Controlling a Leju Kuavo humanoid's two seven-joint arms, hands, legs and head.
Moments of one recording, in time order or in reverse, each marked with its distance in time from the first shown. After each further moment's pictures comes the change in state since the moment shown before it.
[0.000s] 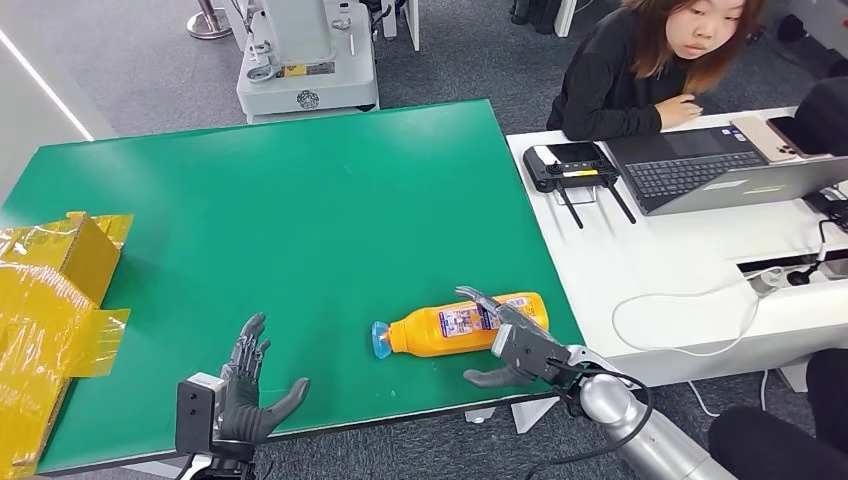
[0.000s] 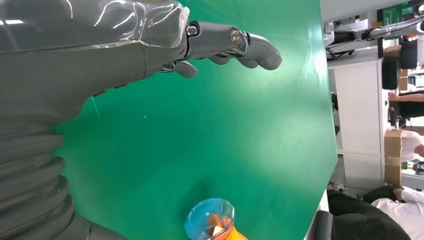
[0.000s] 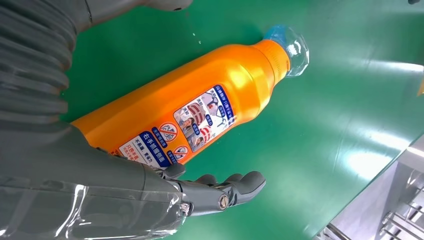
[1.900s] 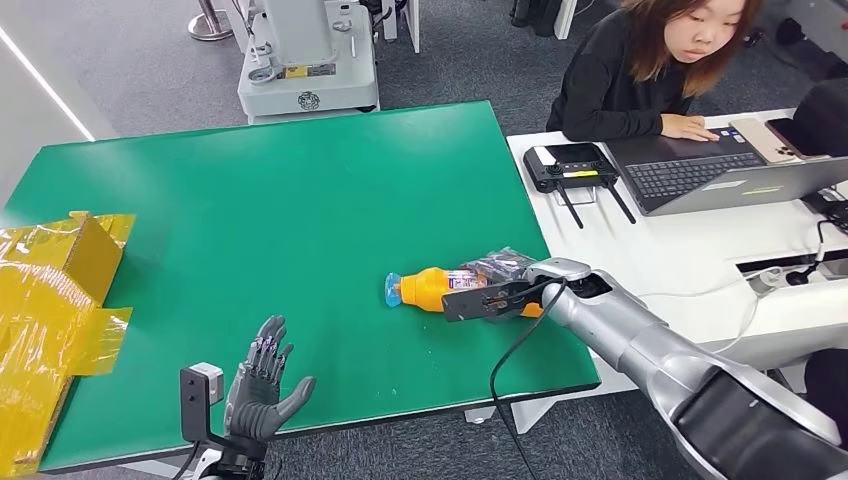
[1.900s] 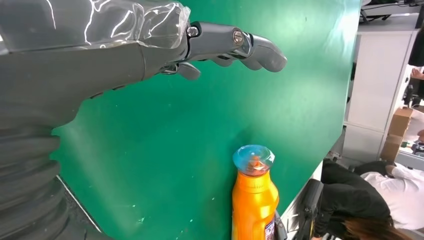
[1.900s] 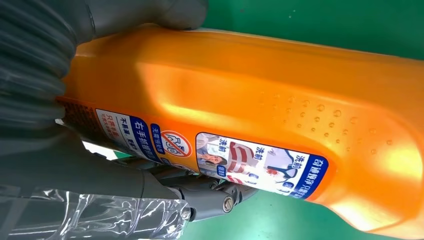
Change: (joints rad) left arm -0.028 -0.014 -0.001 0.069 0.206 -0.151 0.057; right arm -0.591 0.035 0.405 0.543 0.474 0.197 0.221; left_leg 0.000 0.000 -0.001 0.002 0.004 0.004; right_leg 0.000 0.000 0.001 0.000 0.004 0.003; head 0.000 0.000
